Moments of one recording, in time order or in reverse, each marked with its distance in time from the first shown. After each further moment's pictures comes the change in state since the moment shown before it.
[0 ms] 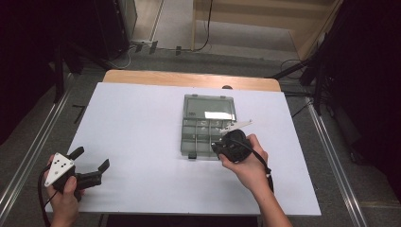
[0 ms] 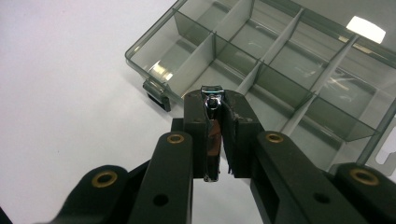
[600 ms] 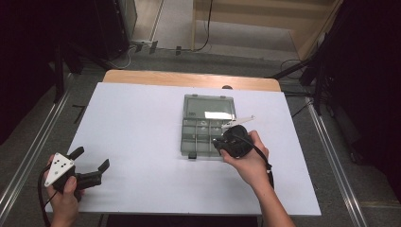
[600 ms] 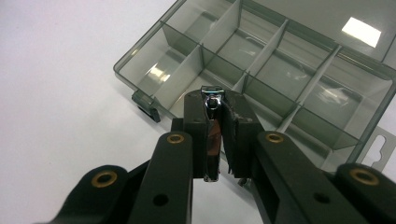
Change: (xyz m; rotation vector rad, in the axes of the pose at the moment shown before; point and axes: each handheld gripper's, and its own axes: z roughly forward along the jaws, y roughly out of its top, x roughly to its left) left arm 0.000 0.000 0.000 0.000 -0.001 -0.001; right arm -0.009 0.007 0.001 -0.013 -0.004 0.020
